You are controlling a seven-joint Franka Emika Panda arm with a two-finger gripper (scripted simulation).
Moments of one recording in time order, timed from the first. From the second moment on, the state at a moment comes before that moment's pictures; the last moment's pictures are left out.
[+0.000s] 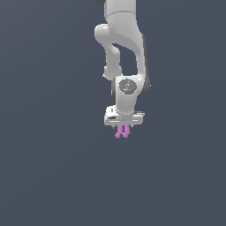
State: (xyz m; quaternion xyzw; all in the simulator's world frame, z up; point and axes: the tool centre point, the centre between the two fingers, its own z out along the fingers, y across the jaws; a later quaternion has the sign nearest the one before) arm -0.042 0.054 0.051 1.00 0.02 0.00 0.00
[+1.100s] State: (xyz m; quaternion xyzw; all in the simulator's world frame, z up) arm -0.041 0.059 0.018 1.00 0.03 0.00 0.00
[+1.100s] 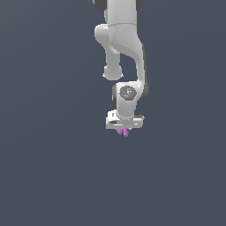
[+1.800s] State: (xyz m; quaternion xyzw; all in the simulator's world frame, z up) arm -0.049 0.057 0.062 1.00 0.02 0.00 0.00
